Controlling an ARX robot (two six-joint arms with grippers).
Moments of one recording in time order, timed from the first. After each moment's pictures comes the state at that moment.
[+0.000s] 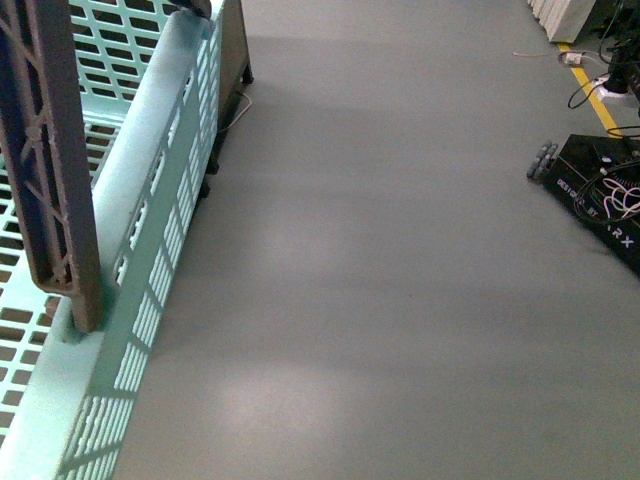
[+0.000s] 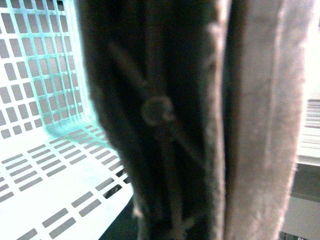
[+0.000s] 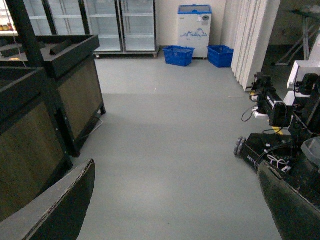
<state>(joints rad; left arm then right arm) -0.46 0.93 0.72 -0.20 -0.42 -1.54 0.00 0.00 0.02 0.00 0.00 0.00</state>
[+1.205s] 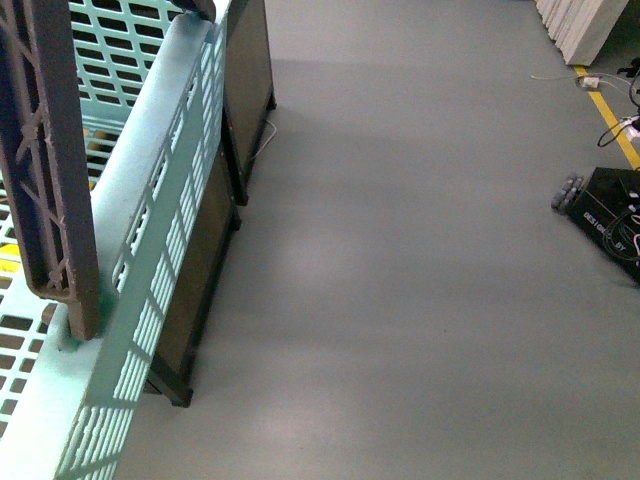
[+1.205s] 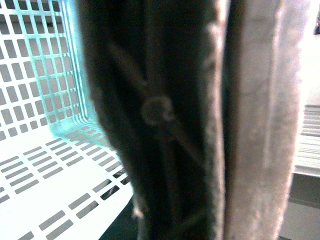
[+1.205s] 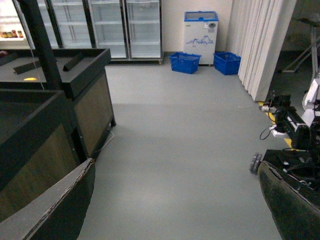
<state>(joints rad) -0.47 0.93 0.72 -0.20 -0.42 -1.54 0.00 0.00 0.02 0.00 0.00 0.00</state>
